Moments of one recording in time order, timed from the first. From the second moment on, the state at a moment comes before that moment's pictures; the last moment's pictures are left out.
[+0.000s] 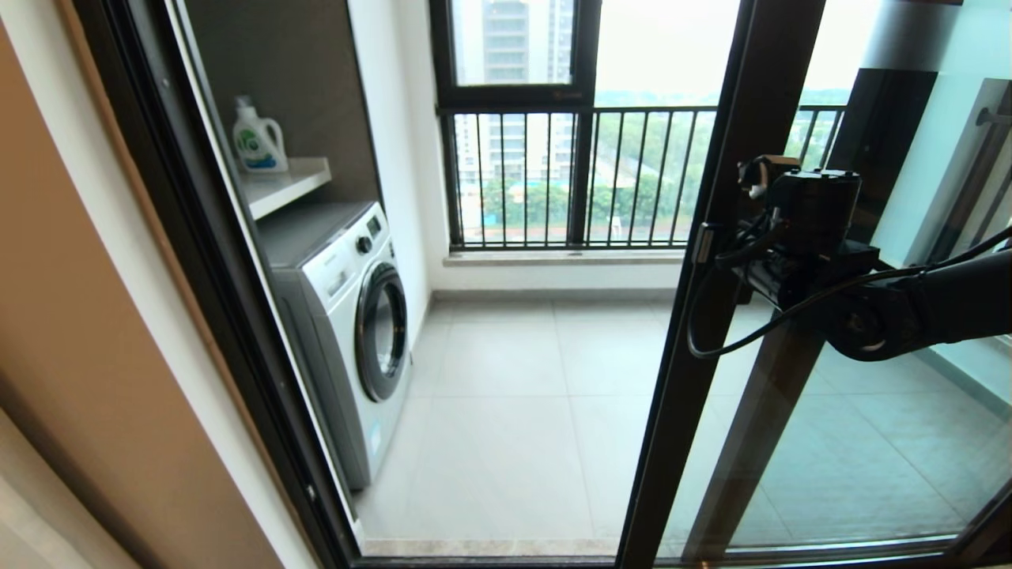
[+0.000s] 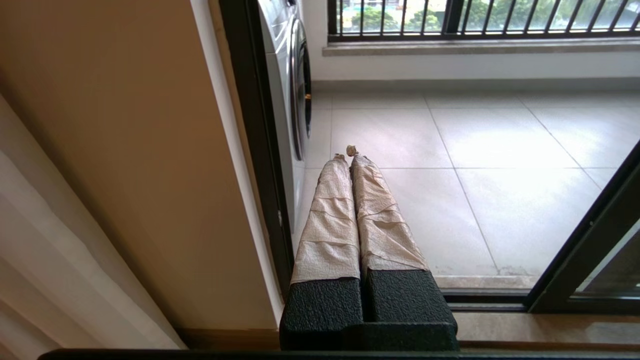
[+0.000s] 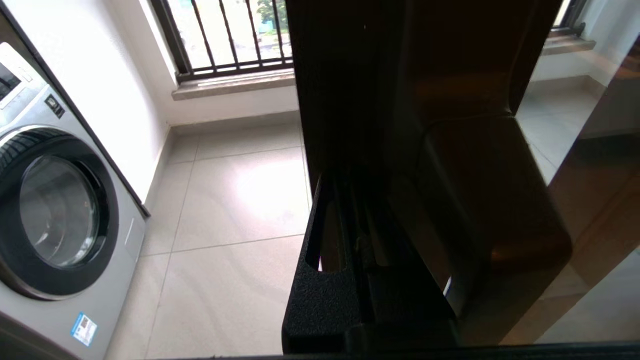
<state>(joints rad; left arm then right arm) 0.00 0.00 0.00 0.01 0.00 0.03 0.20 1.97 -1.22 -0.69 -0.33 0.05</state>
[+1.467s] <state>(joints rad) 0.00 0.00 0.00 0.01 0.00 0.04 0.07 1.97 -1.23 -0.69 -0.27 0.05</state>
